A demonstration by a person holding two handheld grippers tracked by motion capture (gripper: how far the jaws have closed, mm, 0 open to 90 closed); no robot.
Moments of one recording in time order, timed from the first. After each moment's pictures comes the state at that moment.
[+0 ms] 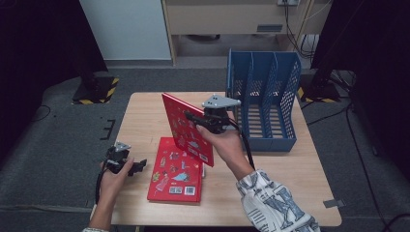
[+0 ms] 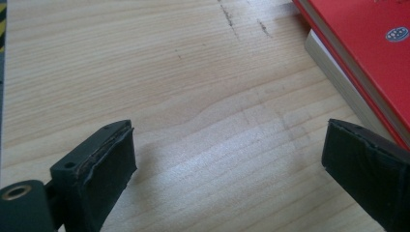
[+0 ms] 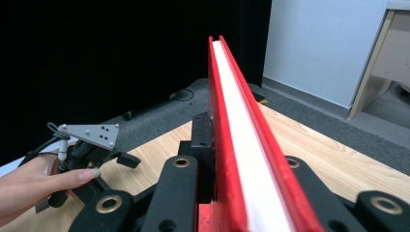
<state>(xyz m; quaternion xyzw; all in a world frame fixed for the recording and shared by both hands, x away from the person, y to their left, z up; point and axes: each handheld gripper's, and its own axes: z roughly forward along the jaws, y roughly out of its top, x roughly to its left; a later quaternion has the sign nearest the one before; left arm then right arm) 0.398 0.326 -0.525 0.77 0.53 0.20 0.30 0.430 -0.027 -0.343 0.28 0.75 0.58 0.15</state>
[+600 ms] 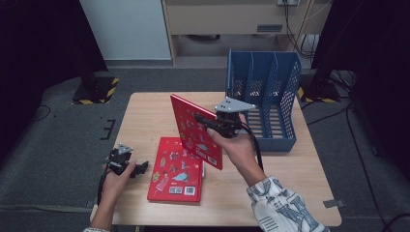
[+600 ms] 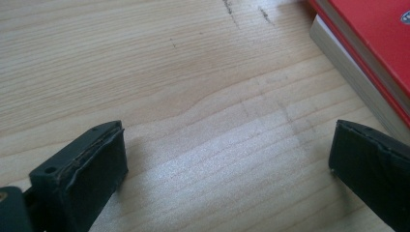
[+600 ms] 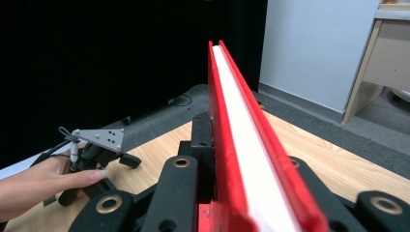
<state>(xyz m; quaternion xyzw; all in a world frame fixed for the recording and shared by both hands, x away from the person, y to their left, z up) 0.395 0.323 -0.536 0.76 0.53 0.21 0.31 0.413 -0.056 -0.338 0.28 0.74 0.59 0.16</state>
